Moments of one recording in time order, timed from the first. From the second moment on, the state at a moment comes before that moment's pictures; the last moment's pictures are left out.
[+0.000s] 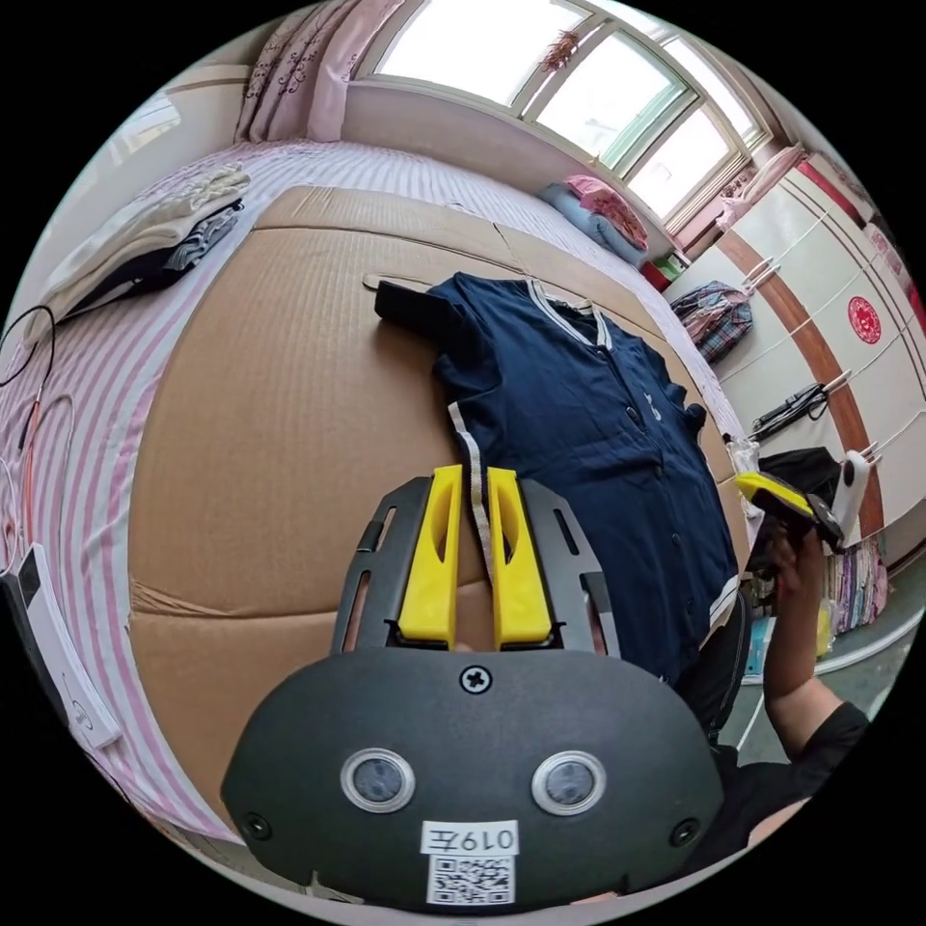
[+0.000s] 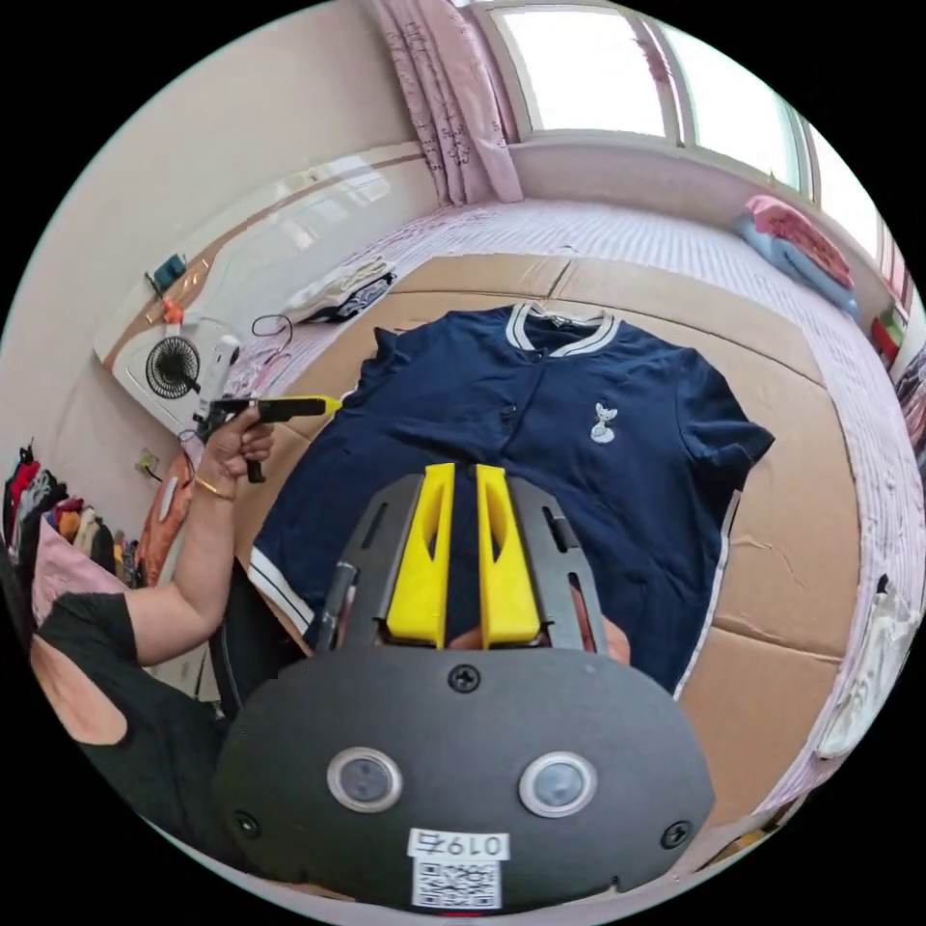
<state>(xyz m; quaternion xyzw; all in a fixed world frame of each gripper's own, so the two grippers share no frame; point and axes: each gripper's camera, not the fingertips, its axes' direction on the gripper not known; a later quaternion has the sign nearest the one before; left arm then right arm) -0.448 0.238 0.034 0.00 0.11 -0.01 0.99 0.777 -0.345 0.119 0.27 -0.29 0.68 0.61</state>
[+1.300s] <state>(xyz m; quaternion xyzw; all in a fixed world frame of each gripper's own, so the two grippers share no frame) -0.482 0.332 0.032 0.00 0.21 -0.03 0.98 0.909 -0.045 0.020 0.33 -0.52 0.64 0.45</state>
